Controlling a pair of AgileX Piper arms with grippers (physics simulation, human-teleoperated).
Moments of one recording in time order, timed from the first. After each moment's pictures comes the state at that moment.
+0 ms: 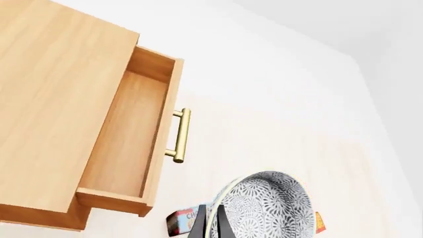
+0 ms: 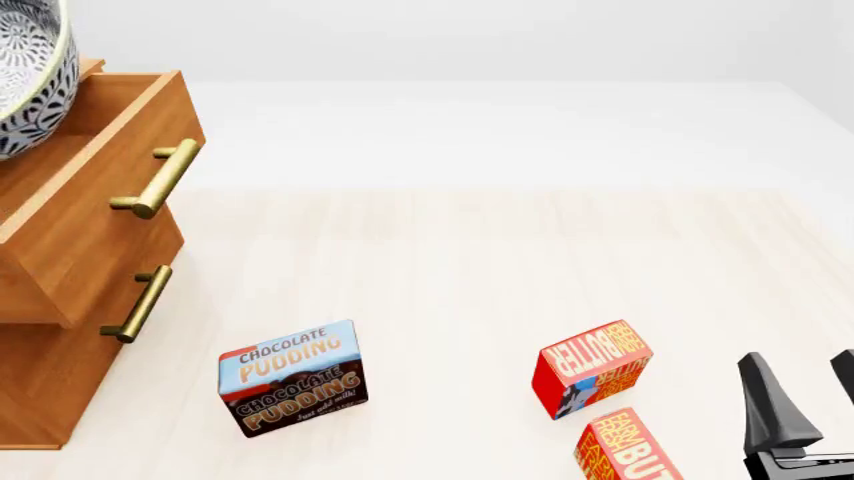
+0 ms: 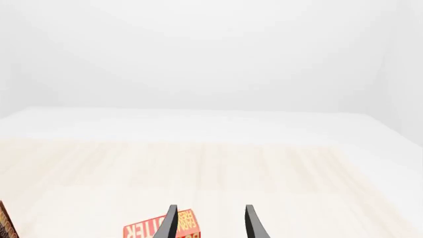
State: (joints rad) left arm -0.12 0.85 -1.53 1.22 -0.43; right arm 0.03 0.00 -0.01 -0.03 -0.01
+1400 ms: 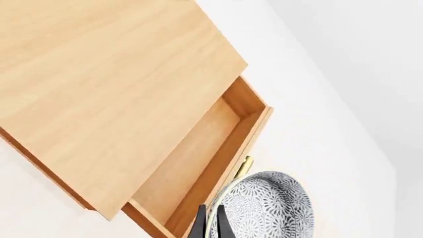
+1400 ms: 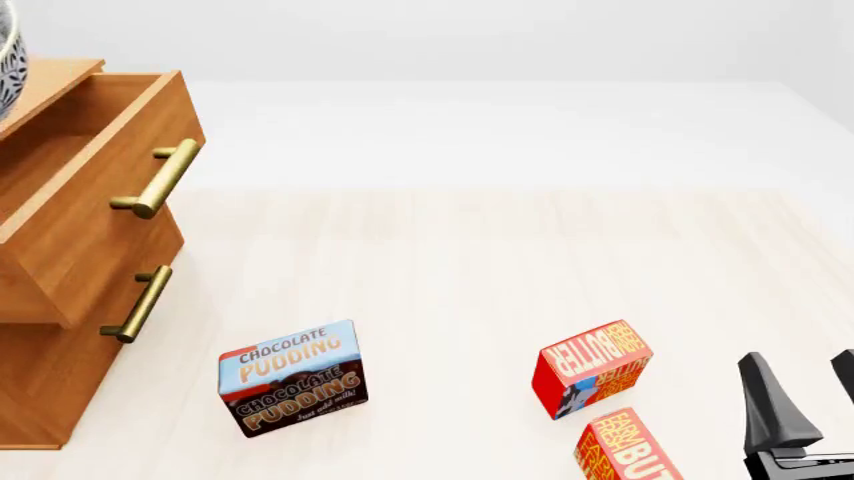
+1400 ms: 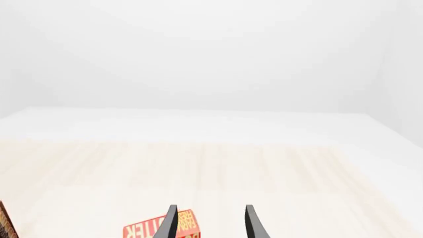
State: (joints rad) left arm 0.25 1.00 -1.48 1.11 -0.68; right arm 0.03 0.00 -0.01 -0.03 -0.01
